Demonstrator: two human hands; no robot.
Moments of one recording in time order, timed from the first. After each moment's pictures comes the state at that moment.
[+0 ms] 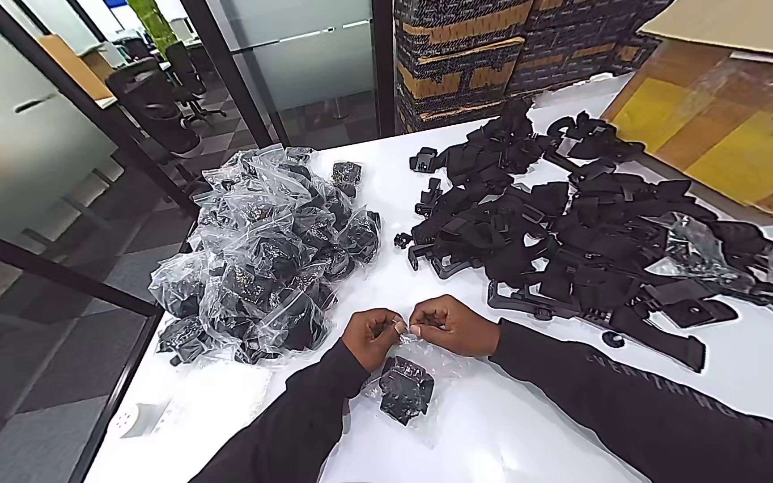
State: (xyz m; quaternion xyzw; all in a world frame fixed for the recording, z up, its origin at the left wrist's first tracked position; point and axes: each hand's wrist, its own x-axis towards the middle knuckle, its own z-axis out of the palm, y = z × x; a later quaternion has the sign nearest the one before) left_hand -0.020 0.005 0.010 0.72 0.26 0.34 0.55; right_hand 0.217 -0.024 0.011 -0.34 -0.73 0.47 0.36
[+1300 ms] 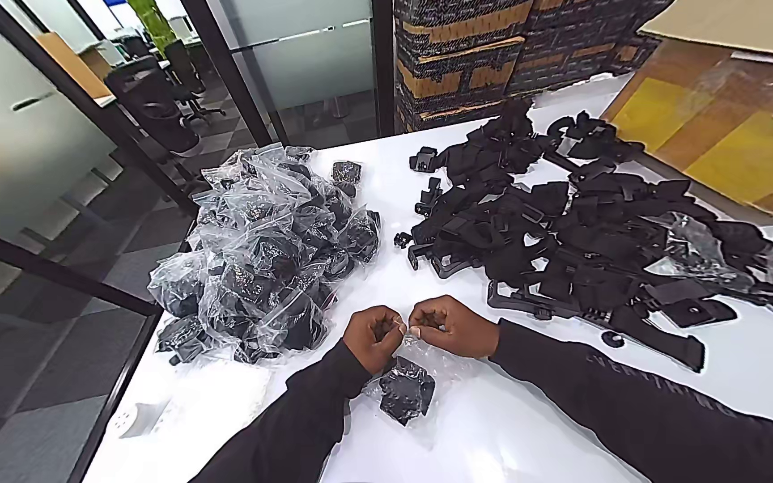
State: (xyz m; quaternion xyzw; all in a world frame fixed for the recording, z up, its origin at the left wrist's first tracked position) left_hand -0.018 0.004 0.005 0.74 0.27 0.36 0.51; right_hand 0.215 -0.026 0.013 -0.35 -0.73 0.46 0.35
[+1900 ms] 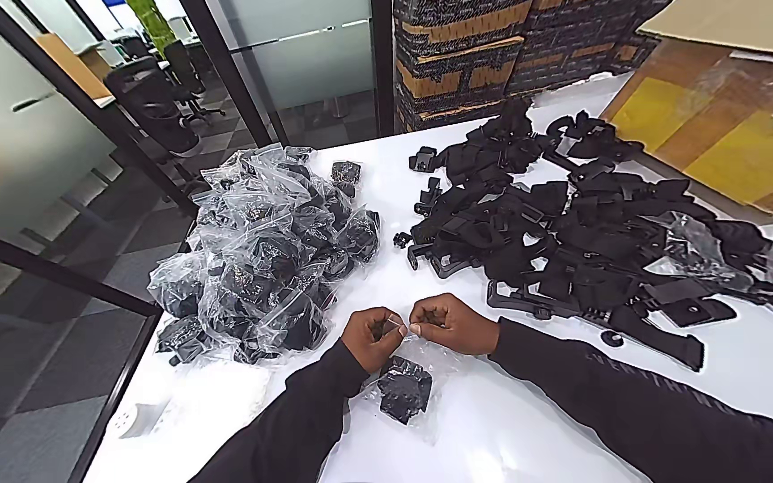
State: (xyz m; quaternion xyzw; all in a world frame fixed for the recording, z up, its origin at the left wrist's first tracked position) left_hand -0.019 0.004 0.009 0.72 0.26 0.35 0.54; right_hand 0.217 -0.024 0.013 -0.34 -0.71 0.49 0.38
